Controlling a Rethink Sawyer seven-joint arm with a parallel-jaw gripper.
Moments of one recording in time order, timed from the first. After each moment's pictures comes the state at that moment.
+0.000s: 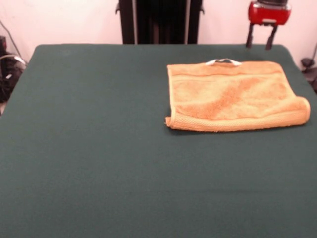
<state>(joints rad) 0.44 -0.58 -0.09 2.26 0.27 -0.23 1.92</state>
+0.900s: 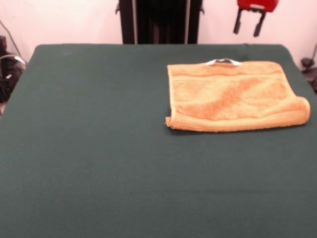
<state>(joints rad) 0.48 -0.65 -0.15 2.34 0.32 -0.23 1.92</state>
